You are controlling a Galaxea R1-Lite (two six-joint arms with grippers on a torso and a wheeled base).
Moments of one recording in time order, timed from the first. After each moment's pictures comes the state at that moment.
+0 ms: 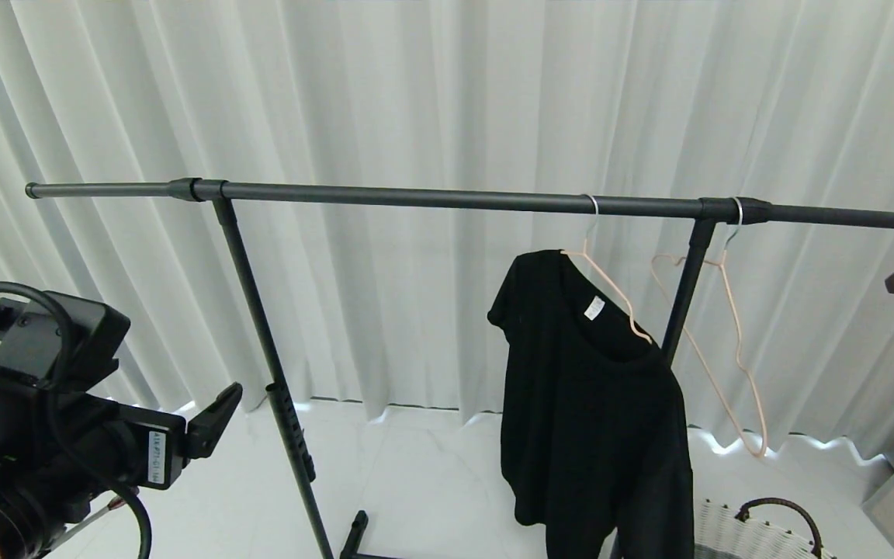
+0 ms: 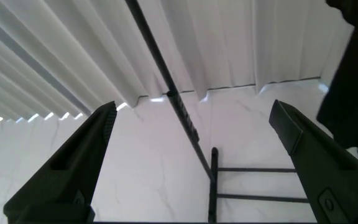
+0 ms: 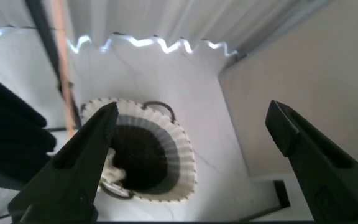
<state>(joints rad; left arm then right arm) -0.42 1.15 -0.41 -0.41 0.45 0.19 0.33 1.38 -1.48 0.79 -0.64 0.11</state>
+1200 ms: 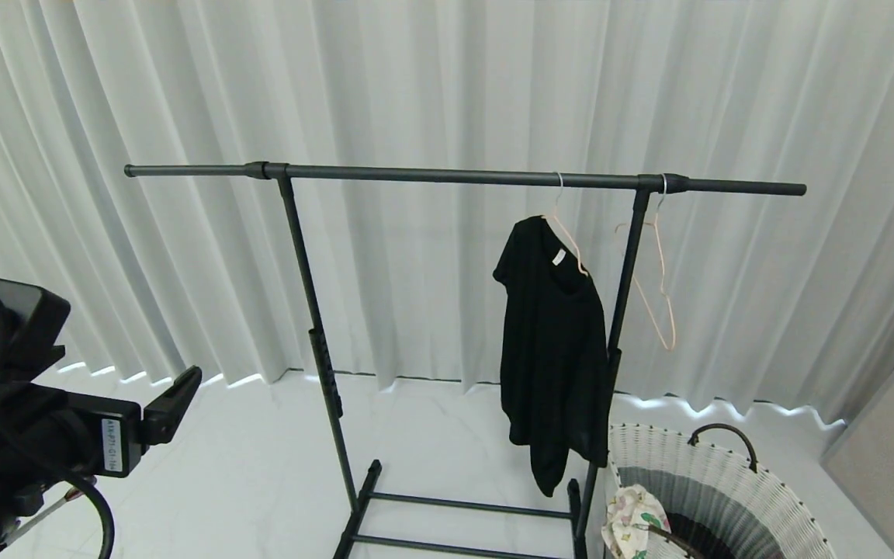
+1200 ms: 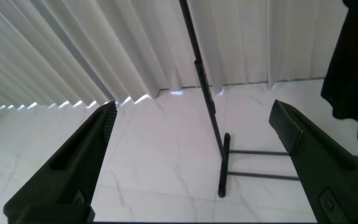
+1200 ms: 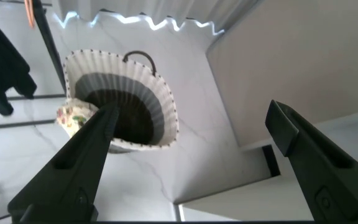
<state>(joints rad) -0.36 1.08 -0.42 -0.41 0.47 0.23 0.32 1.24 -1.24 0.64 -0.65 0.09</state>
